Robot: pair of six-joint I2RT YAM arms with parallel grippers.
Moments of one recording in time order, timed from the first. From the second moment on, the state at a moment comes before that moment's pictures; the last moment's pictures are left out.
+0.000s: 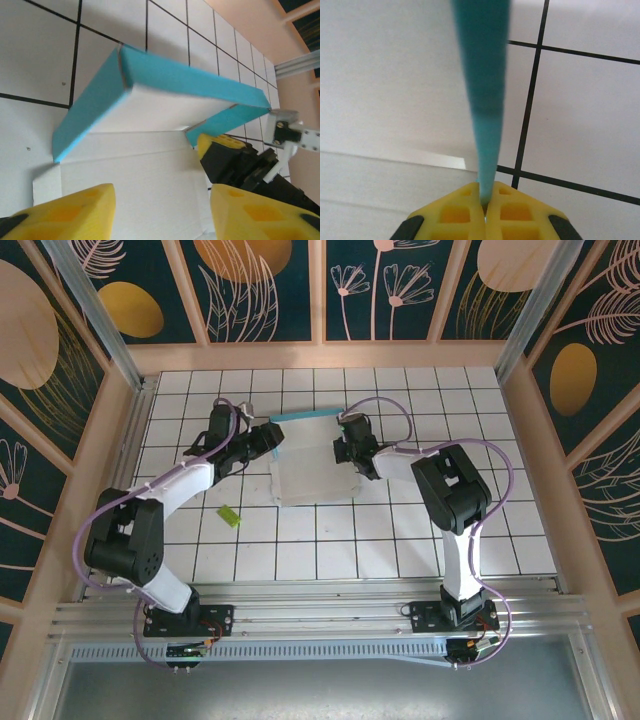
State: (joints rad) left arm -0.31 1.59 0.99 0.00 0.33 -0.77; right arm 0.55 2.03 1.20 0.11 0.17 0.17
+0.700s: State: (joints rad) left arm -0.31 1.03 0.92 -0.11 0.16 -0.67; right arm 0.61 1.45 1.26 -0.47 0.39 -1.19
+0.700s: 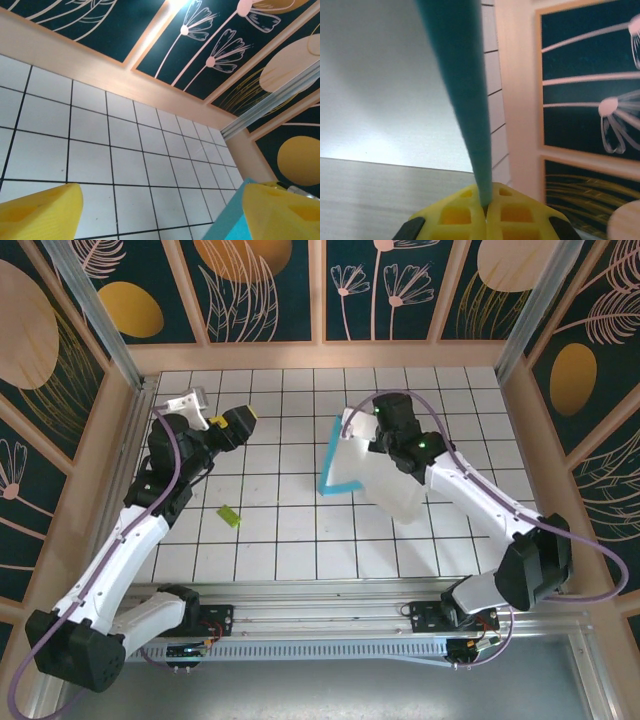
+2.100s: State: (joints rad) left arm -0.49 0.71 0.79 -0.47 0.62 0.10; right arm 1.20 0.87 0.85 -0.88 0.36 1.16
